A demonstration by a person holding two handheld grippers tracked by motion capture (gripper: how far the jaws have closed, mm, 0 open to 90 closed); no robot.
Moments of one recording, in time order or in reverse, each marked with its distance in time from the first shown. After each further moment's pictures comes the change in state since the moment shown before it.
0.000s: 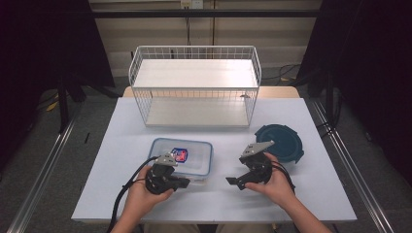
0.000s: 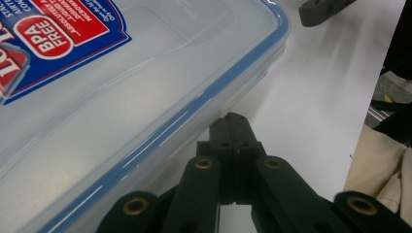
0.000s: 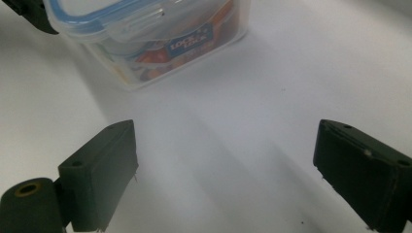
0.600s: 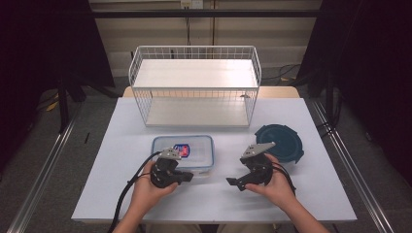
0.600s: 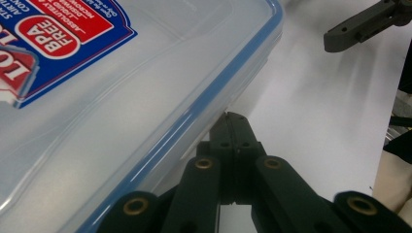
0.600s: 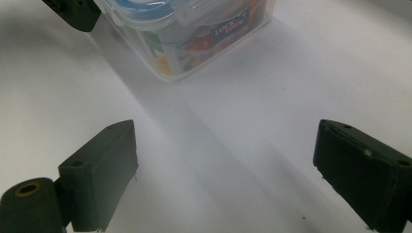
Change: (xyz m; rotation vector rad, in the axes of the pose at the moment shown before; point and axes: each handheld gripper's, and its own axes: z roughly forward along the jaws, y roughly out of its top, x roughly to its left) left arm 0.010 0.009 0.012 -0.032 0.013 -0.032; right arm 0.004 -0.001 -0.003 0.001 -0.018 0.003
